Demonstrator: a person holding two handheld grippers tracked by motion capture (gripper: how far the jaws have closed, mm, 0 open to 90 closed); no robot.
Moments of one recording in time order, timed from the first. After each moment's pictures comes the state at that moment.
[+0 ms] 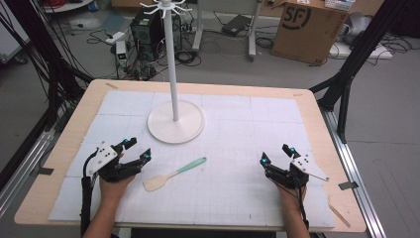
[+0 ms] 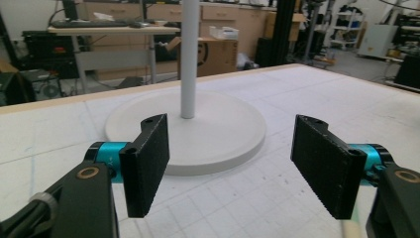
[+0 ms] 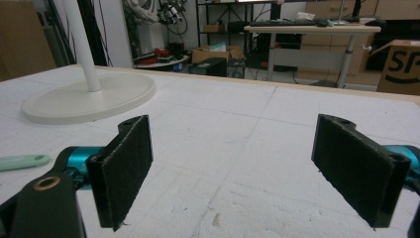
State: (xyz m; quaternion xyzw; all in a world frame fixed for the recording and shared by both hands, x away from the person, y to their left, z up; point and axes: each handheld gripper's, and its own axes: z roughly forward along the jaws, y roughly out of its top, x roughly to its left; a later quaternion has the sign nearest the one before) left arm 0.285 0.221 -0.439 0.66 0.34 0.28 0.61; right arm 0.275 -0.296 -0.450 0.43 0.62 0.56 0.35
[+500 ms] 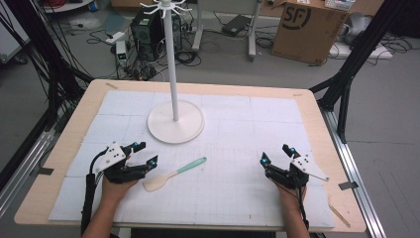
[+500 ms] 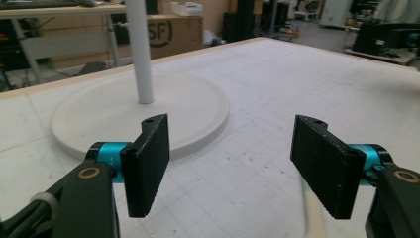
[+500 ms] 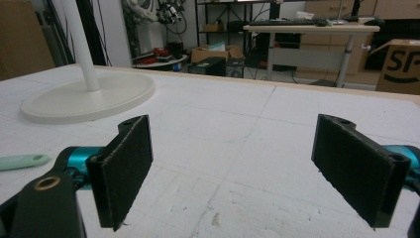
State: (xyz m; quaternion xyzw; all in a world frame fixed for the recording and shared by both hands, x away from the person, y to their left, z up) left arm 0.286 0.211 -0.439 0.72 0.29 0.23 0.59; right arm 0.276 -0.296 -0.450 0.43 0.62 0.55 0.35
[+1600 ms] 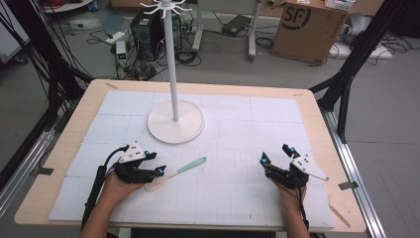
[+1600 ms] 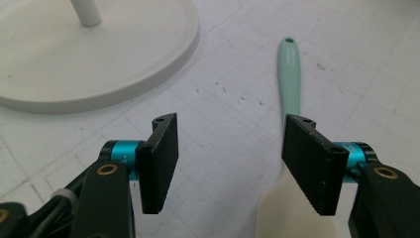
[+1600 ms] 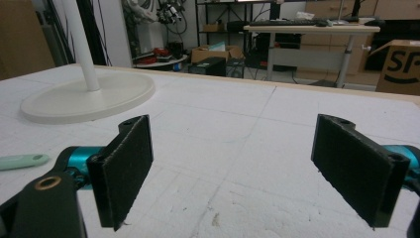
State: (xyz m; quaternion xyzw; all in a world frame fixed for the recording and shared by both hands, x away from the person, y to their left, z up) left arm 0.297 0.184 -0.433 0.83 0.31 0.15 0.44; right arm 0.276 -0.296 -0.450 0.43 0.62 0.55 0.35
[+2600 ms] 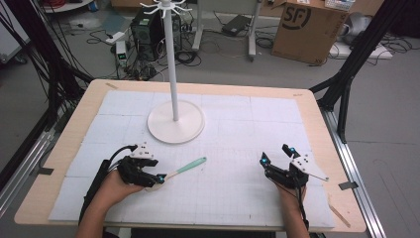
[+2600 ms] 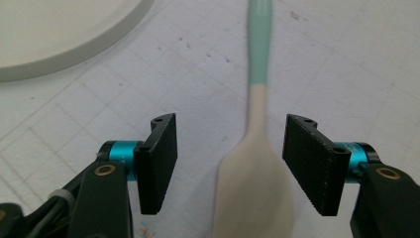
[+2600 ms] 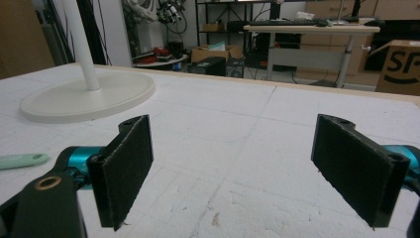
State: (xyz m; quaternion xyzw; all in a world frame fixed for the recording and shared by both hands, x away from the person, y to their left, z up) left arm 0.295 0.171 -0.417 0.88 0.29 0.08 0.36; right arm 0.276 -0.296 -0.450 0.43 0.62 0.55 0.35
